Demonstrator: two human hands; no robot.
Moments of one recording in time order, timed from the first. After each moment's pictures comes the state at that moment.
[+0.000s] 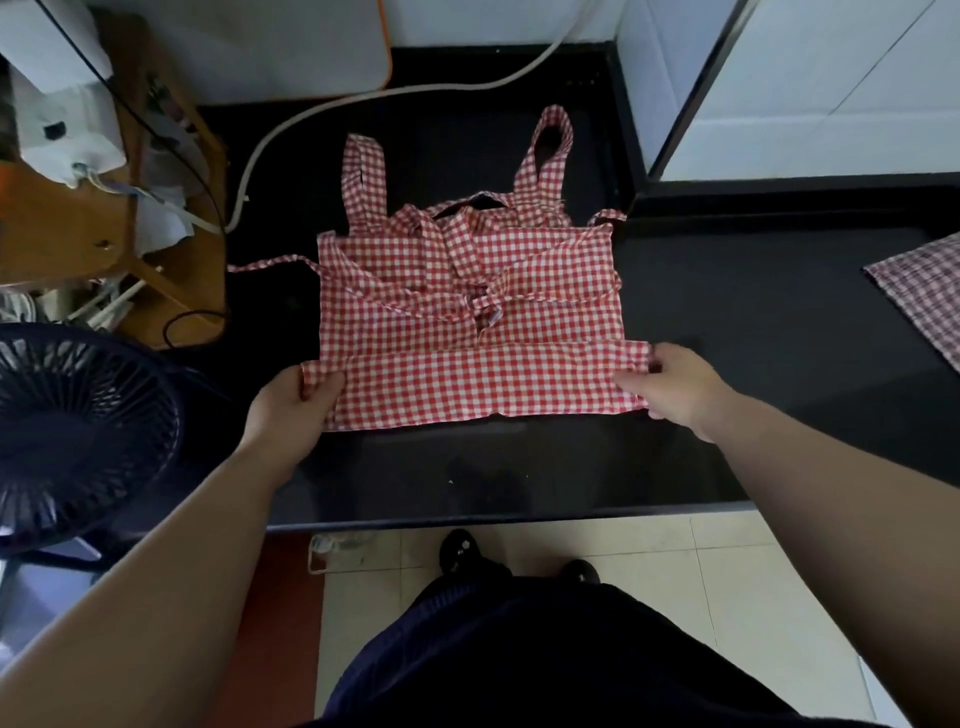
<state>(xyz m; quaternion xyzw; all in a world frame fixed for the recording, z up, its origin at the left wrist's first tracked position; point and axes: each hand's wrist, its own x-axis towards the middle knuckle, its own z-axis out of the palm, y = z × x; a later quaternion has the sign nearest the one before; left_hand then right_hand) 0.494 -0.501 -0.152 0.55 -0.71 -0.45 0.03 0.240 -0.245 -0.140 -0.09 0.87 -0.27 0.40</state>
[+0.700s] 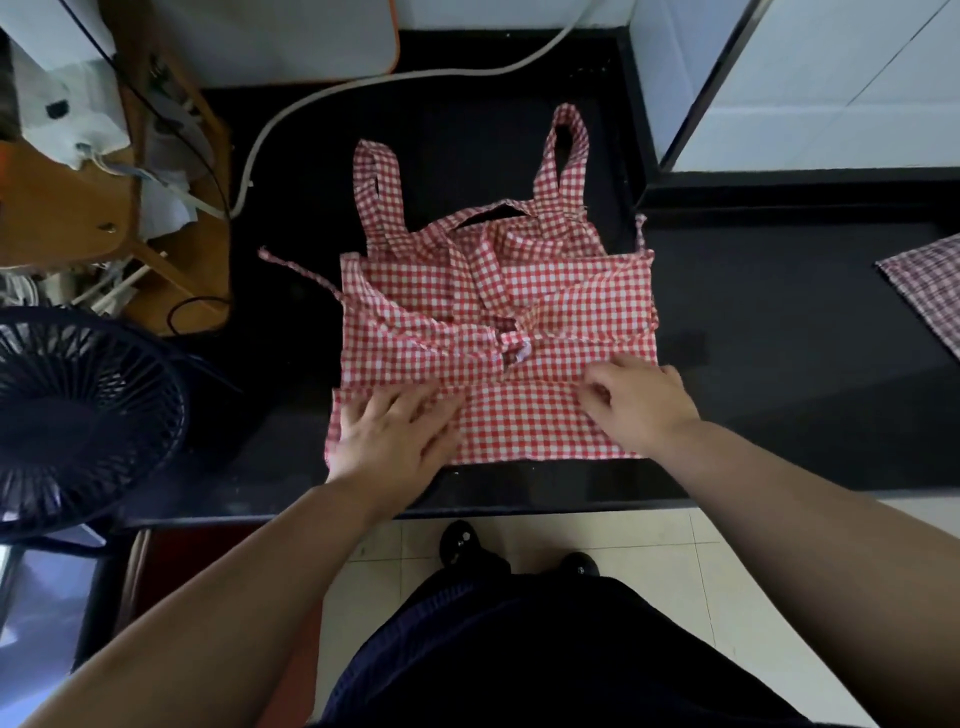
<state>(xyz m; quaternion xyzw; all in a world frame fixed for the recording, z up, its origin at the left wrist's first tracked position) 0.482 -0.433 -0.159 0.22 -0.95 -0.13 -0.18 0.281 -0.260 -0.140 -0.38 0.89 -0.01 0.26</state>
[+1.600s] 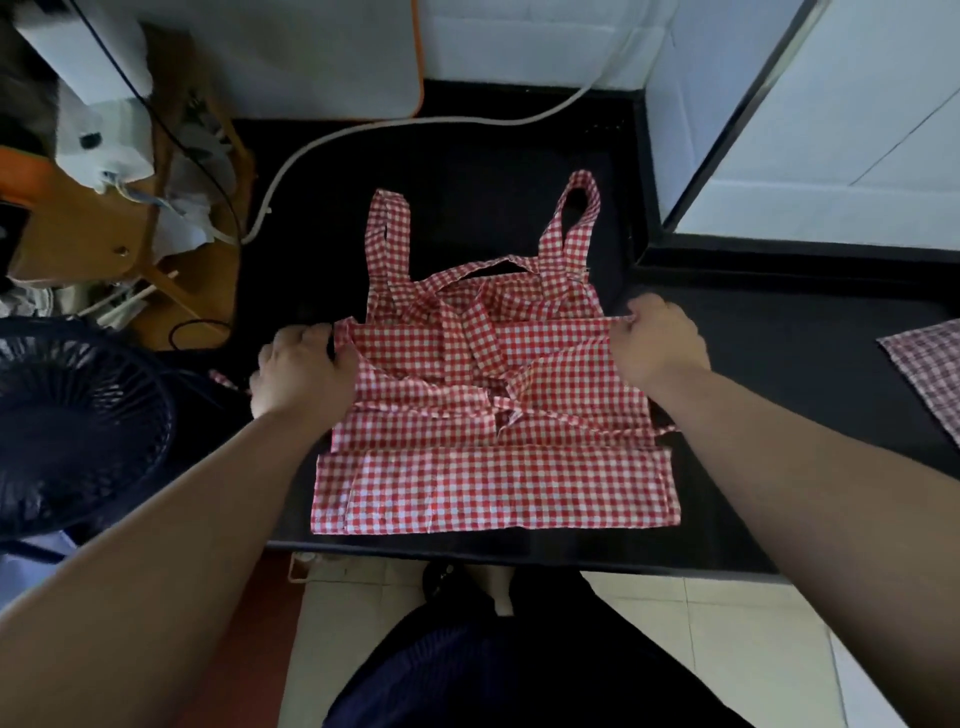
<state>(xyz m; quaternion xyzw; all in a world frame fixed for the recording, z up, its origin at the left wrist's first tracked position) 0.442 -0.504 -0.126 0.54 -0.82 -0.18 -0.05 0.207 -0.306 -0.106 -0.21 0.94 -0.14 0.21</state>
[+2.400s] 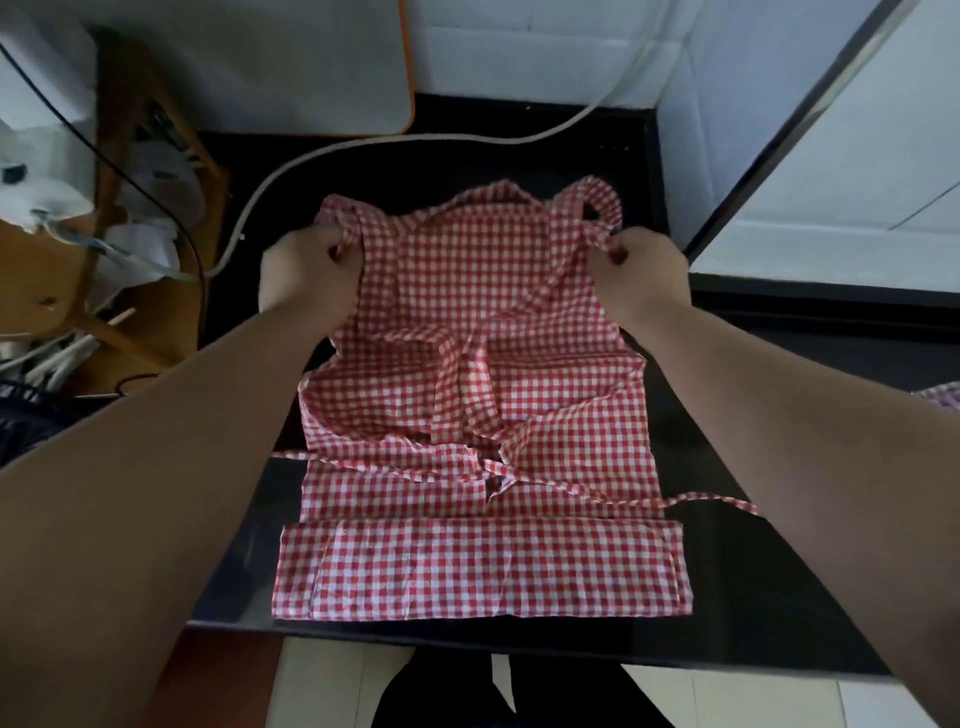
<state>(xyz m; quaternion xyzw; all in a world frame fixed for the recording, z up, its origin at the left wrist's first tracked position) 0.339 -0.572 -0.101 0.50 -0.80 -0.29 0.14 0.137 -0.387 -0.104 -0.24 0.90 -0.33 0.15</state>
